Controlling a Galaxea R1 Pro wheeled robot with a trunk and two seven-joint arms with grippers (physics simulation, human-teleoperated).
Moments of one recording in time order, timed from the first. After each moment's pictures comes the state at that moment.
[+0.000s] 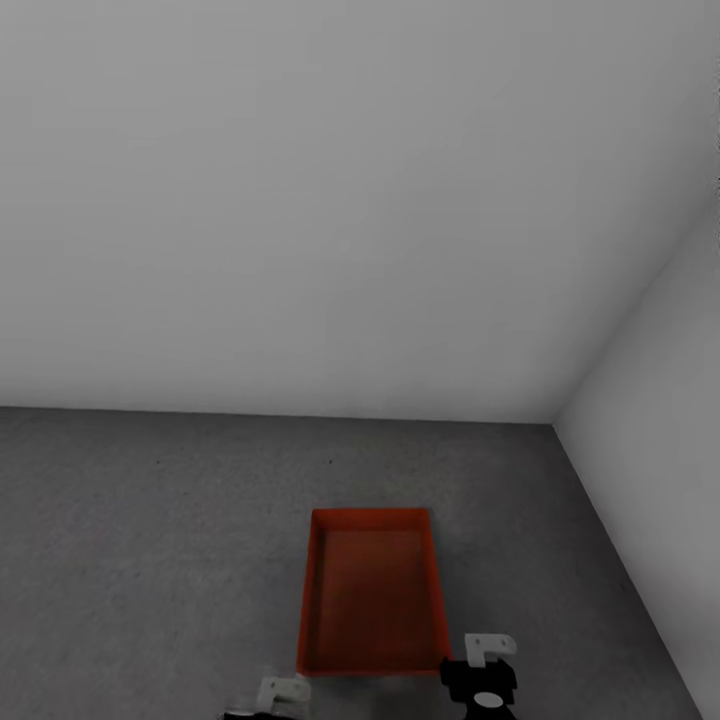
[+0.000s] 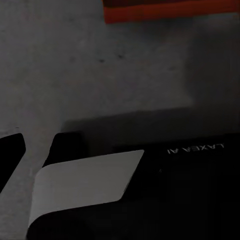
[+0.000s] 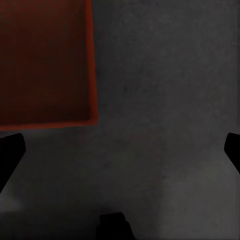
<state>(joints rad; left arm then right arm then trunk) -0.40 -0.14 0.03 -0.29 -0.11 0.25 0.05 -0.40 0.02 0.53 -0.42 -0.44 0.00 -0.43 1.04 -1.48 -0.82</state>
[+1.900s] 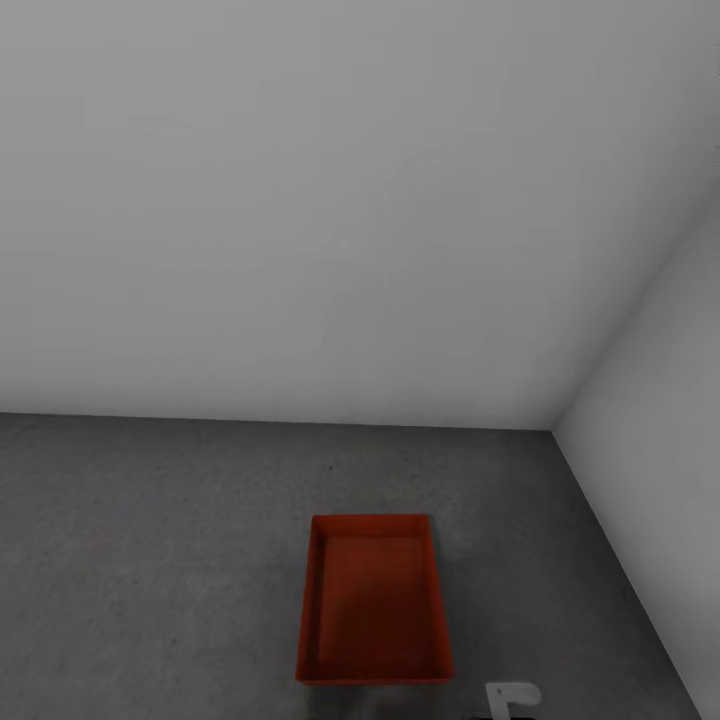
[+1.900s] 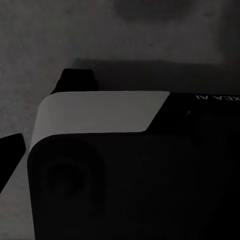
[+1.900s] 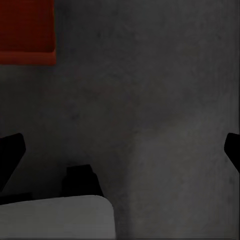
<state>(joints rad) -0.38 -0.07 0.03 0.00 0.04 0.06 0.04 -0.38 0.02 0.53 -0.24 -0.43 0.00 -0.43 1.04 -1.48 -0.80</state>
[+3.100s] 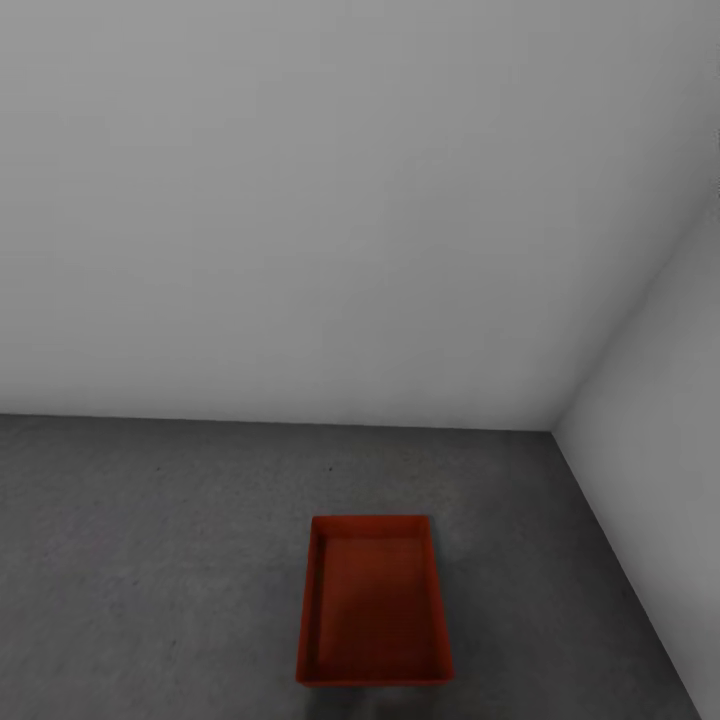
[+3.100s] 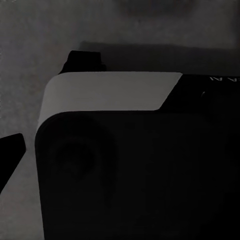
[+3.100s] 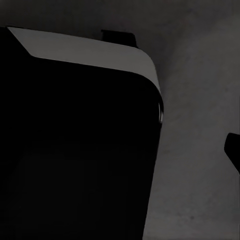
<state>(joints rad) -0.35 -0.06 0.03 0.00 0.05 0.06 0.04 -0.25 0.09 0.53 0.03 -0.42 -0.08 -0.22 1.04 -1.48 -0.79</state>
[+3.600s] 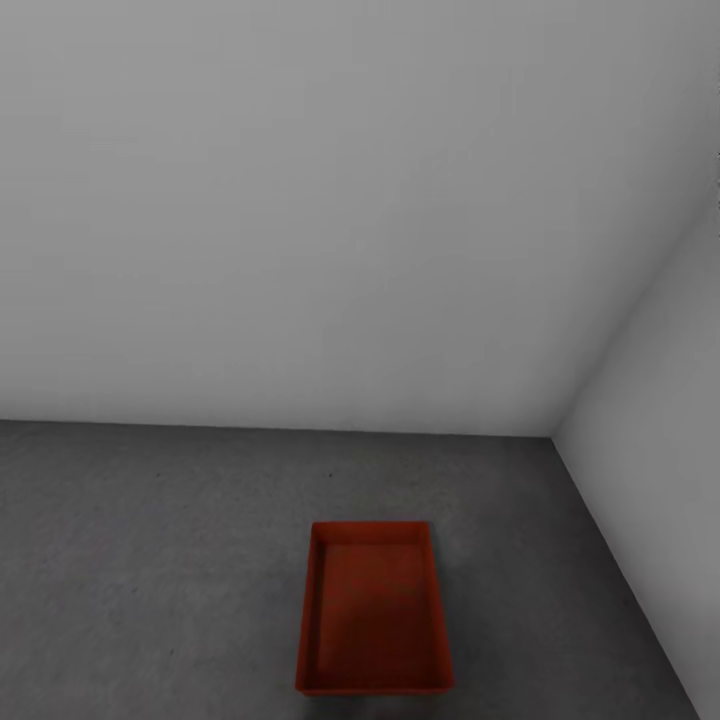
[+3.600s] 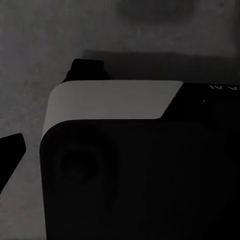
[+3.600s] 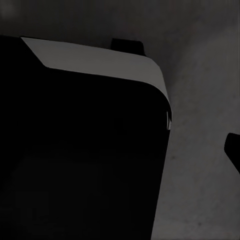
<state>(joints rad) -0.35 -0.06 0.03 0.00 0.05 0.06 0.05 -0.25 0.09 0.53 0.03 -0.42 -0.08 -0.19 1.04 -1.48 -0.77</state>
